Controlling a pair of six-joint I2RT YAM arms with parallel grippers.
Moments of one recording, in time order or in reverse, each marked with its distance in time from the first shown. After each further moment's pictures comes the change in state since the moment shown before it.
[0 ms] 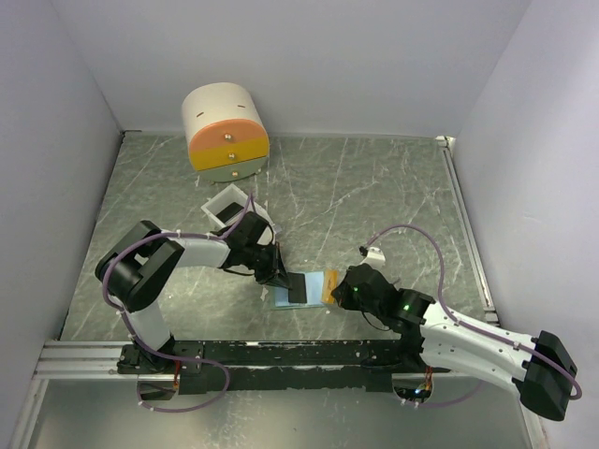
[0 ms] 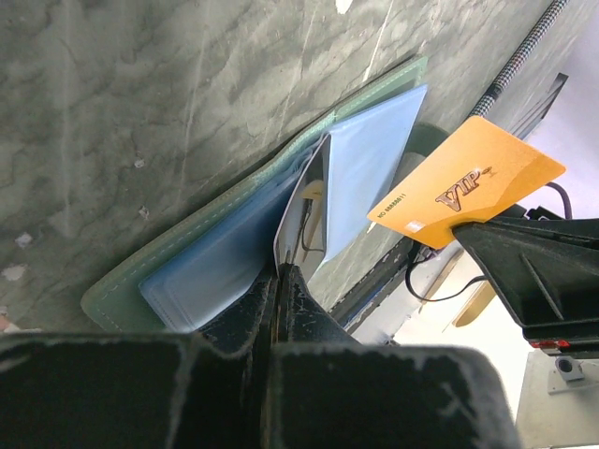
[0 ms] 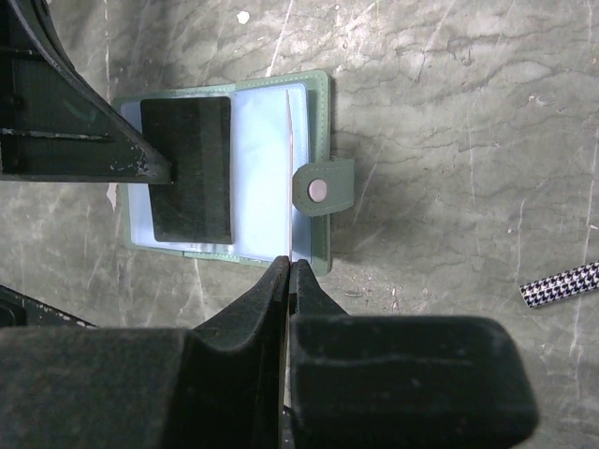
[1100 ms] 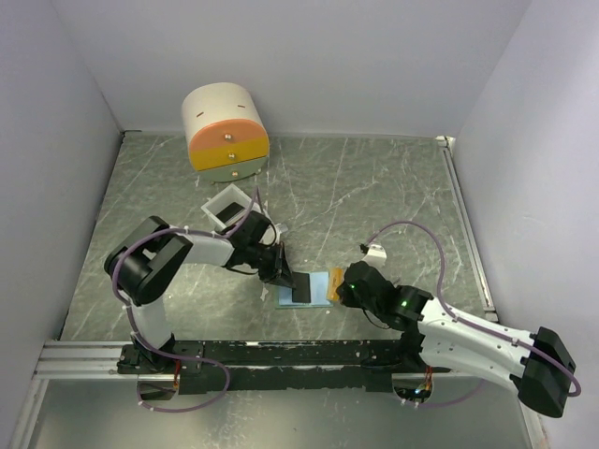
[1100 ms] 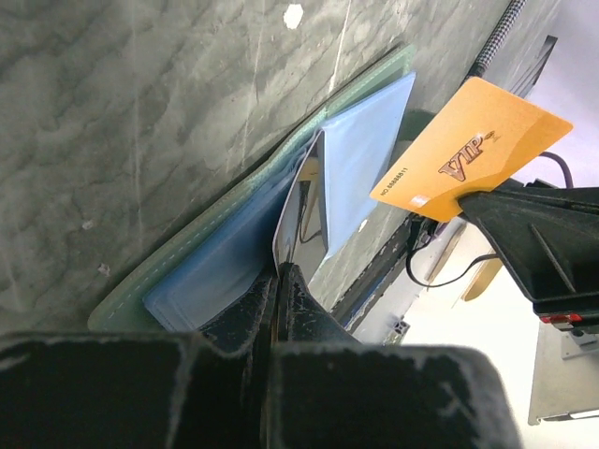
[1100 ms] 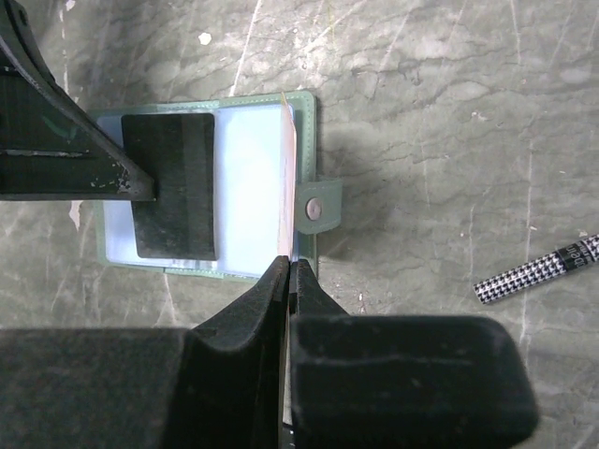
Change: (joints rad) left arm 0.000 0.055 0.011 0.080 0.075 0.050; right arm 0.000 0.035 0.045 -0.064 0.068 -0.019
